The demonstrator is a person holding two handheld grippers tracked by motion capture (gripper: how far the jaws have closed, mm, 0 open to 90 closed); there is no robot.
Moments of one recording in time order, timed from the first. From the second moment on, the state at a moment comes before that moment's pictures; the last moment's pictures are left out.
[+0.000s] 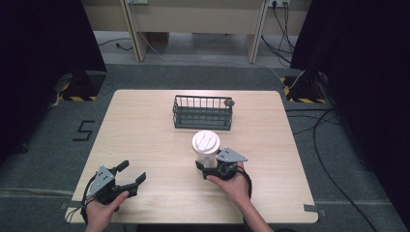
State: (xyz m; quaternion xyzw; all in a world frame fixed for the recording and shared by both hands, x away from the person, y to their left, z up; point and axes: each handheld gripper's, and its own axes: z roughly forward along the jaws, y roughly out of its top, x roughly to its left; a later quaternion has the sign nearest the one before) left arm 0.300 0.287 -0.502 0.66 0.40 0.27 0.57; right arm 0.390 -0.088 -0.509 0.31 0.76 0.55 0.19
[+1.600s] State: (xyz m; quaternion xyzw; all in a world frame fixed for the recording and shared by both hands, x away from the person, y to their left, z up) left arm 0.300 0.287 -0.501 0.66 0.40 0.27 0.57; right arm 0.406 -0.094 -0.478 0.31 0.74 0.56 0.23
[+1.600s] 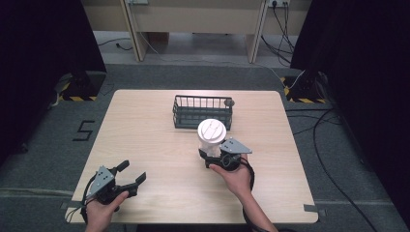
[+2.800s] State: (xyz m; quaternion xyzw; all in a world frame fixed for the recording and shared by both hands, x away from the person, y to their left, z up) left arm 0.300 0.288 -0.501 0.66 0.40 0.27 0.58; right arm 0.437 -0.098 -0.451 0.32 0.73 0.54 0.25
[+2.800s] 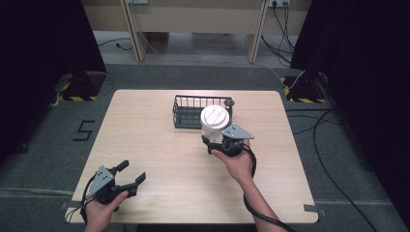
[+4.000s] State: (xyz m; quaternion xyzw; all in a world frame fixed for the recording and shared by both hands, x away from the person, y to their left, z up) left arm 0.300 0.288 -0.501 0.66 0.40 0.26 0.58; right arm 0.474 -0.097 -0.412 0.33 0.72 0.54 0.28
